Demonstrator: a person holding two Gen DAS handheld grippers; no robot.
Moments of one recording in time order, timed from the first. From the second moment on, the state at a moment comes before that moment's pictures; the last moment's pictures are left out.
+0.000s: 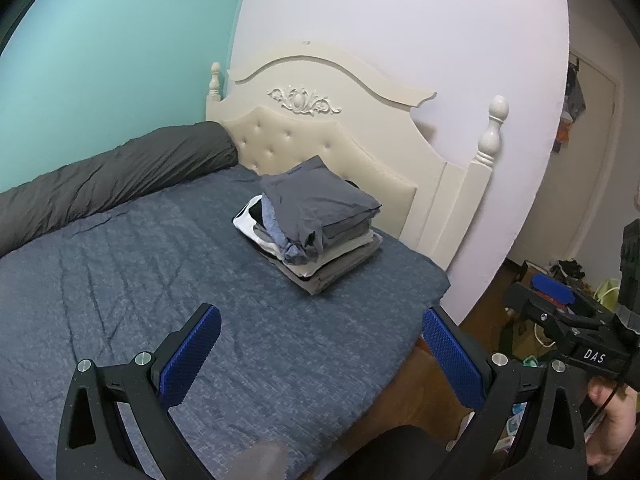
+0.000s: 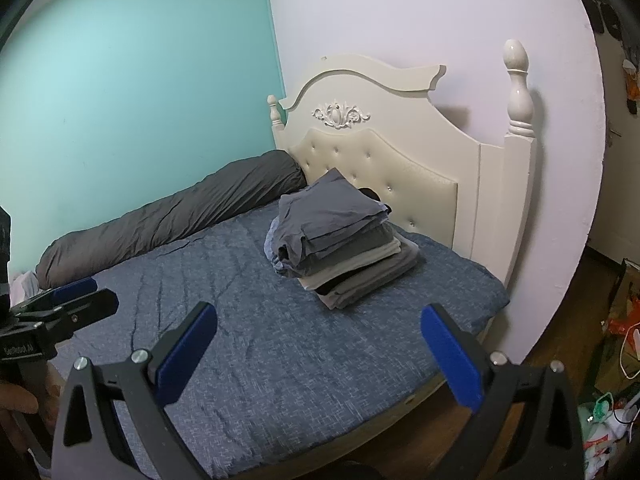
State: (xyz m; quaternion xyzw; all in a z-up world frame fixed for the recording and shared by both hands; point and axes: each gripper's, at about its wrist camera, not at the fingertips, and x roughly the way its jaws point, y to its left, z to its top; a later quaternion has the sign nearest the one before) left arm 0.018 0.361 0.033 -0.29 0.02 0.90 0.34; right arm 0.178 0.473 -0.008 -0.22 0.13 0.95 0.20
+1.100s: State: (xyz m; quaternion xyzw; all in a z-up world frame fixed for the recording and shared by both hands) left arm 0.022 0.366 0.036 -0.29 0.01 0.89 0.35; right arm 0.174 0.476 -0.010 -0.23 0.12 0.95 0.20
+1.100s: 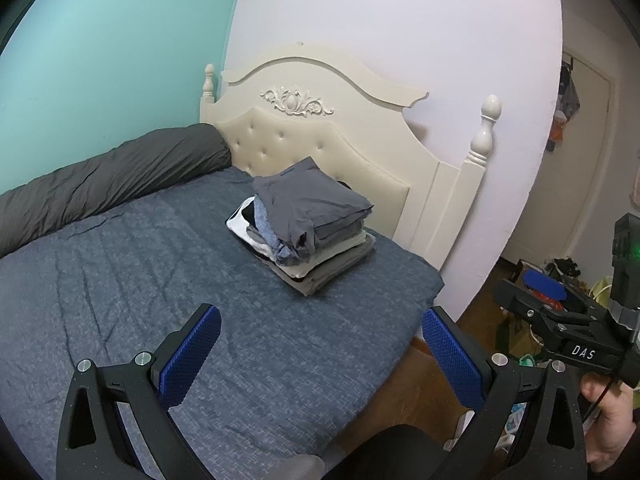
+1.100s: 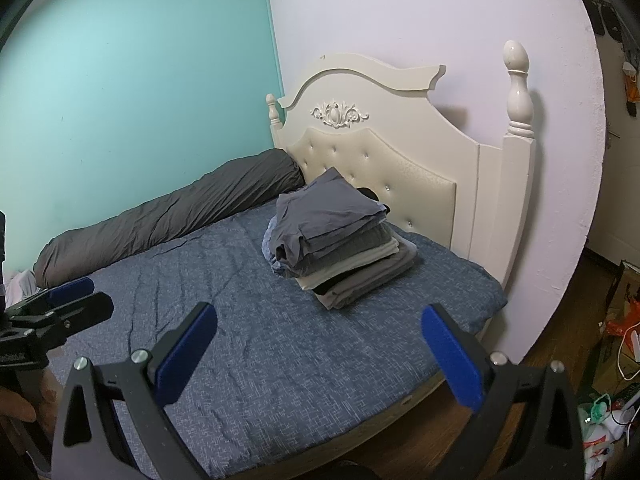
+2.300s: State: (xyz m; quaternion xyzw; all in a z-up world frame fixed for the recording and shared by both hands) left arm 0.021 0.368 0.037 -0.29 0.01 0.89 0.36; right arm 0.170 0.478 -0.012 -0.23 0.13 0.94 0.19
